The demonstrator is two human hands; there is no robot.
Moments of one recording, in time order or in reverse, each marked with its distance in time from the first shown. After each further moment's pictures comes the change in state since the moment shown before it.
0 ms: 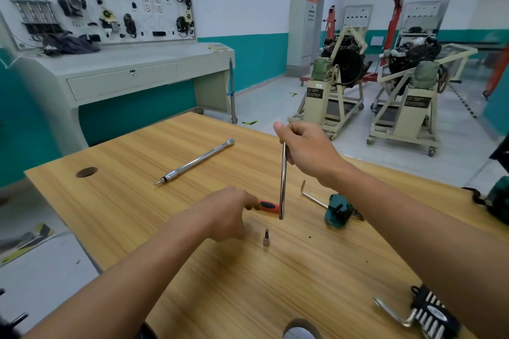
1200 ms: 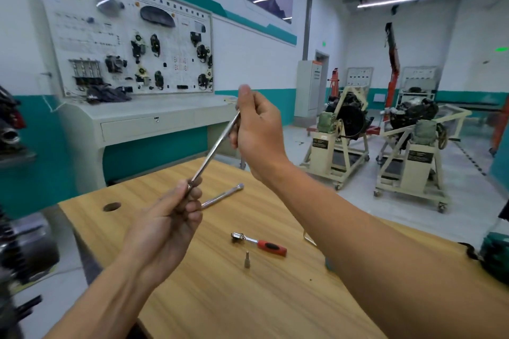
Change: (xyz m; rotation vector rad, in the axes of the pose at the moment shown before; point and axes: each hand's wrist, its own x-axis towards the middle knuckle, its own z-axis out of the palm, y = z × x) left_hand -0.130 0.015 -0.073 -2.078 0.684 0.039; right_hand -0.011 -0.165 0.039 0.667 0.093 -0.346
